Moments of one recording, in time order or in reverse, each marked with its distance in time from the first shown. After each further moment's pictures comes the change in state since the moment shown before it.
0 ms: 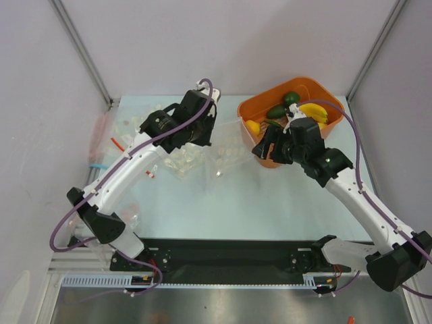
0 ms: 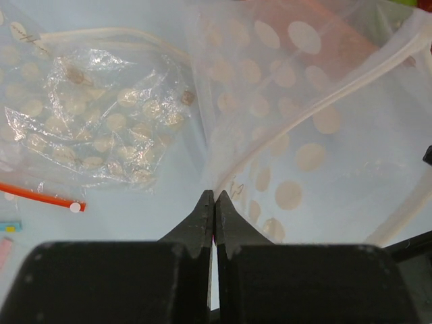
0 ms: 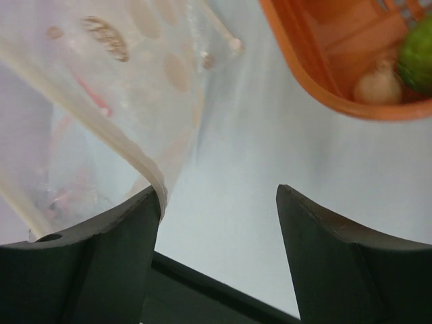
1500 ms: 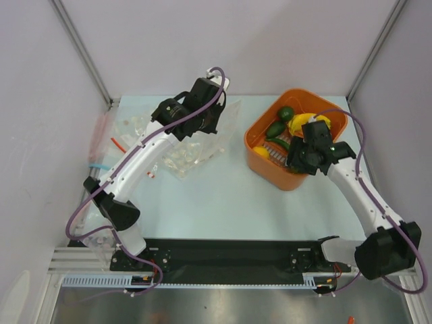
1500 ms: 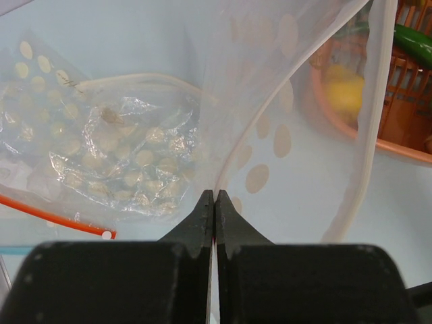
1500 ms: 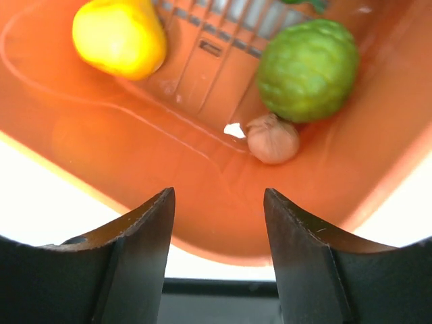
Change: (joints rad) left arm 0.009 0.166 0.219 -0.018 -0.065 0.100; right arm -0.240 0.134 -0.011 -0.239 0.055 -0.092
